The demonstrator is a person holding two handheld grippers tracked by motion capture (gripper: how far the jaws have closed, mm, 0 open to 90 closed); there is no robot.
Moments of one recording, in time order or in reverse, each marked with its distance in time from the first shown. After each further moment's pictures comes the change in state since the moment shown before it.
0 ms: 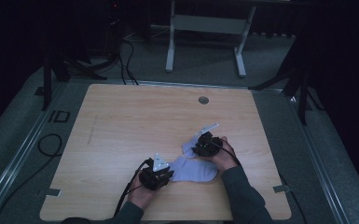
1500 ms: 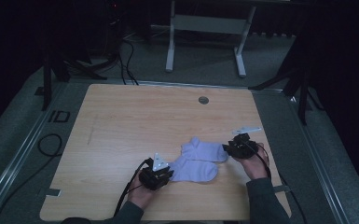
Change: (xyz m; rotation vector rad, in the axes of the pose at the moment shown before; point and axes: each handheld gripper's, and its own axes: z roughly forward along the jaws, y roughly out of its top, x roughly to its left) left arm 0.002 0.000 0.000 0.004 -0.004 0.002; right arm -0.041 -0.057 -0.080 -0.102 -0.166 0.248
